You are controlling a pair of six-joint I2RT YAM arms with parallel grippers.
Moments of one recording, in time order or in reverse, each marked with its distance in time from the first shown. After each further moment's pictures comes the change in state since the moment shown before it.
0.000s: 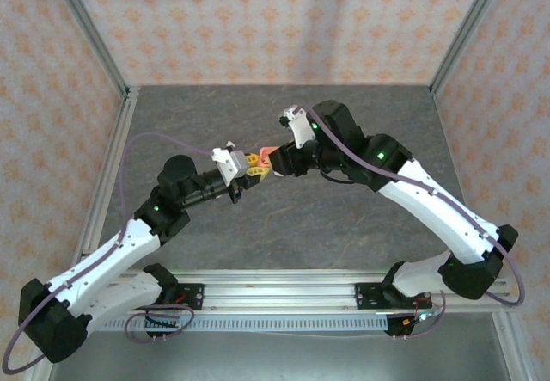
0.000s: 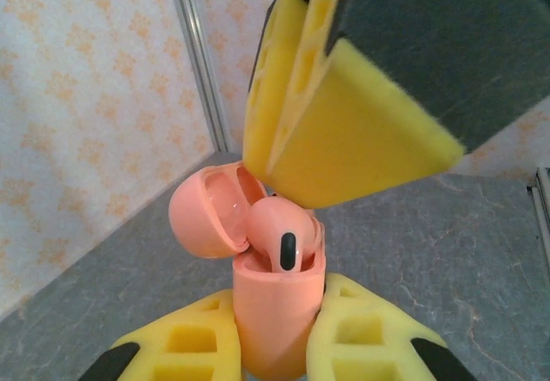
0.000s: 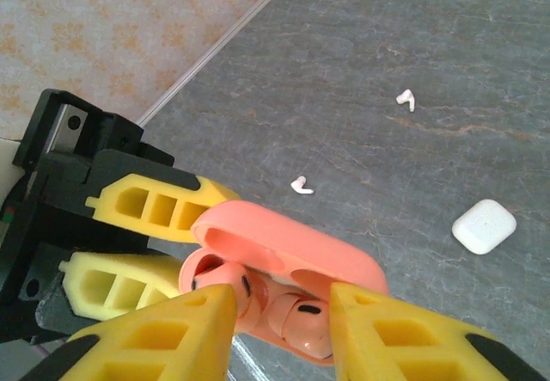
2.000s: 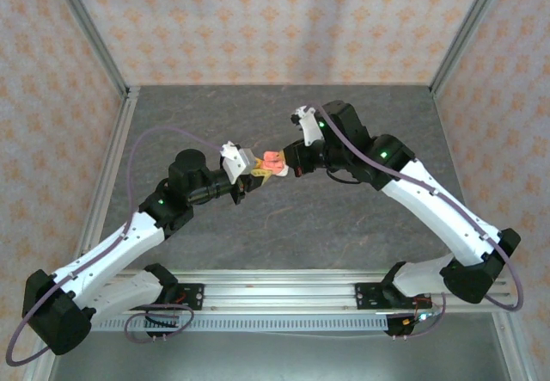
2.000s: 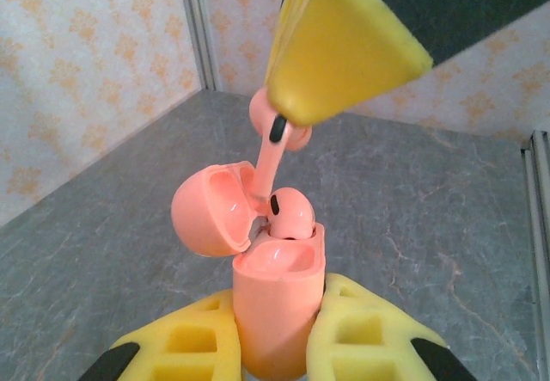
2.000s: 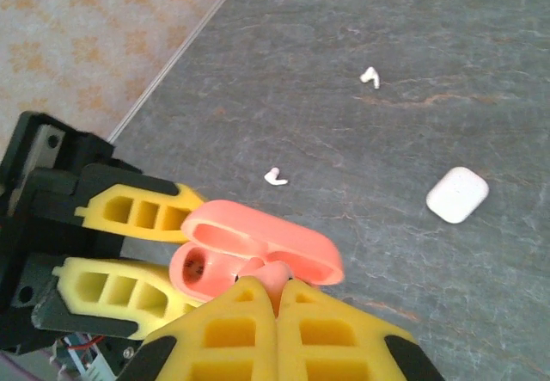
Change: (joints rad) left arm 0.000 0.057 0.042 -0.147 -0.018 -0.013; right arm -0.084 -0.024 -0.070 0.007 0.002 0.068
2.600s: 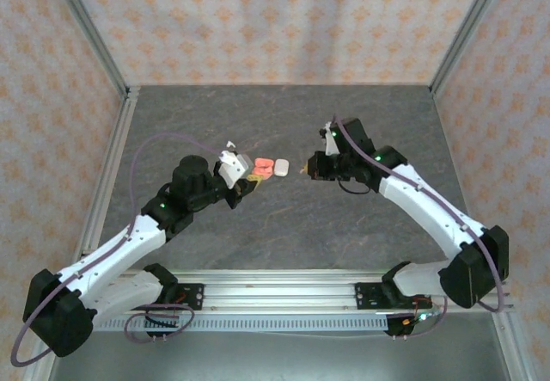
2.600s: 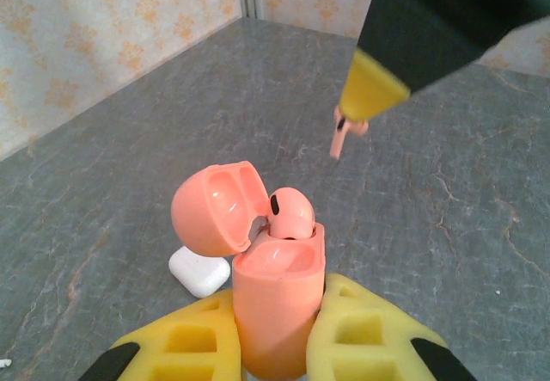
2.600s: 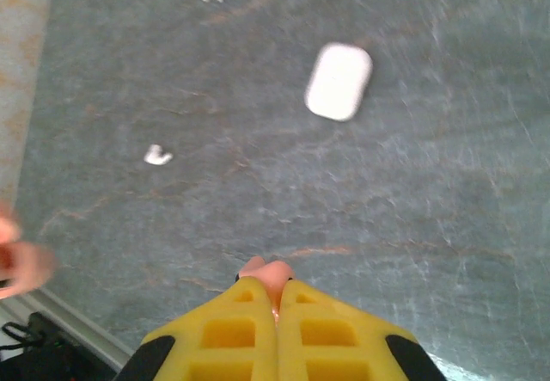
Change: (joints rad) left arm 0.034 -0.006 -0.093 -0.037 -0.091 0.018; right arm -0.230 -0.008 -0.402 0.167 -0.090 0.212
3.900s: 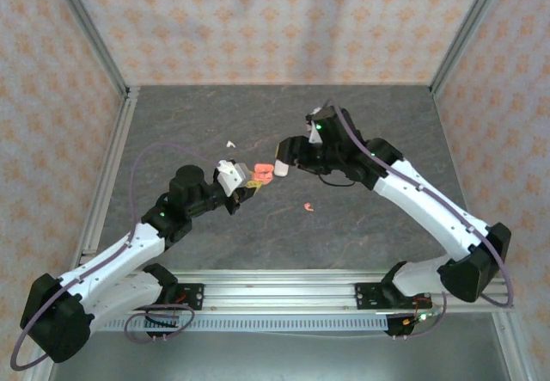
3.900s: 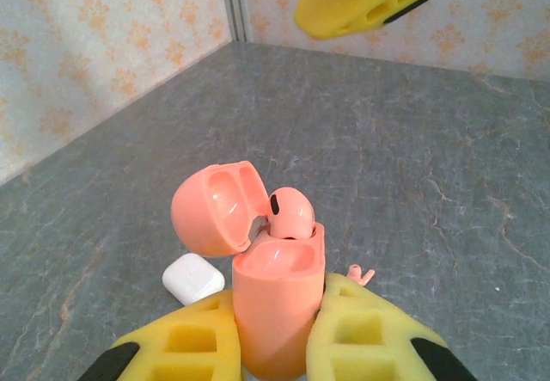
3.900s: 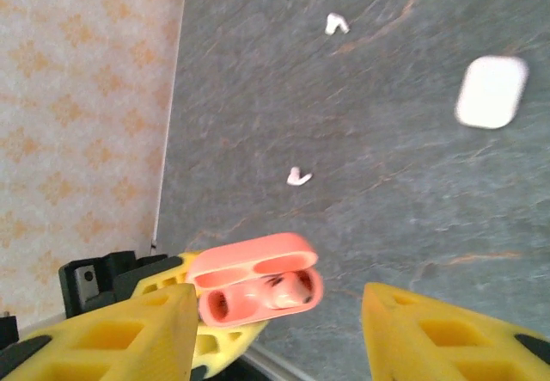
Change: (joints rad) left arm 0.000 -0.045 -0.110 0.140 0.034 0.031; right arm 0.193 0.049 0.275 -0.040 0.048 0.298
